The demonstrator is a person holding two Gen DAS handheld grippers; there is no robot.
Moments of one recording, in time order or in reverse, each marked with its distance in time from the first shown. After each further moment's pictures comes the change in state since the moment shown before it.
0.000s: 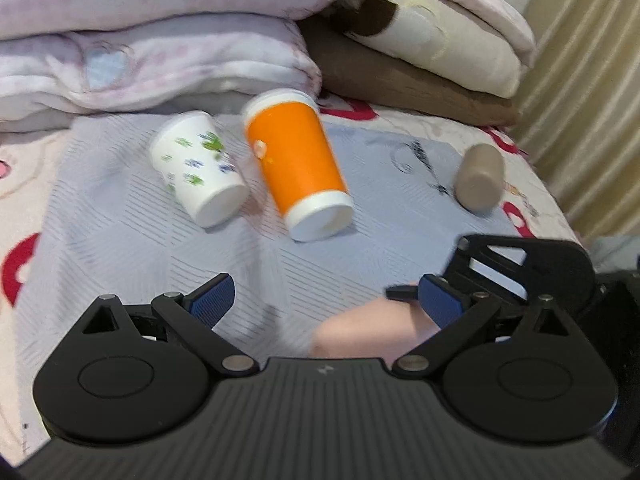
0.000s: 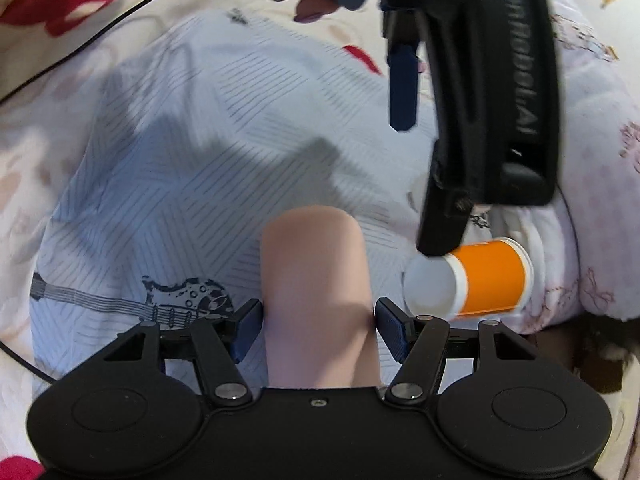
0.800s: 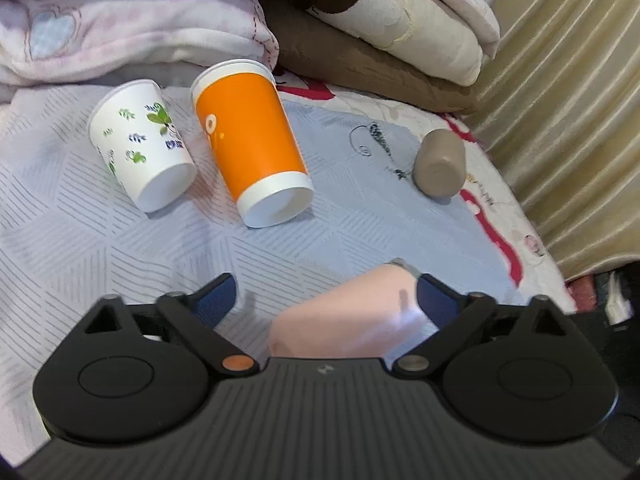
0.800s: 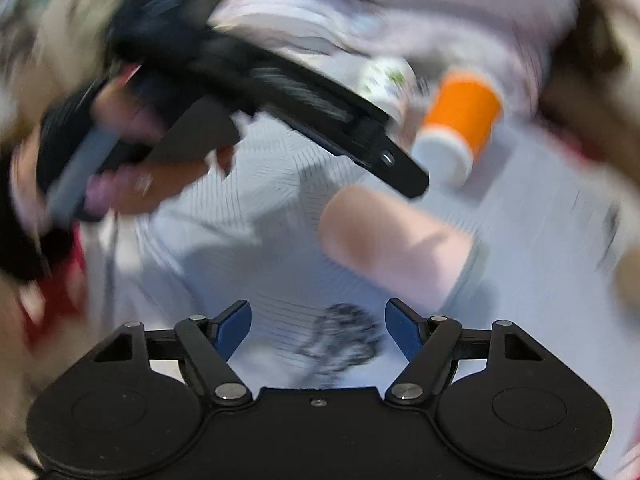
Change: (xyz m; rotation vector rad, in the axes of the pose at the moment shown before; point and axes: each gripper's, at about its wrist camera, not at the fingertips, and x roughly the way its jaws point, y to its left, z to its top) left arm 0.028 0.011 0.001 -0.044 0.050 -0.190; right arm -0.047 -0.011 -0.025 1.101 -0.071 0.244
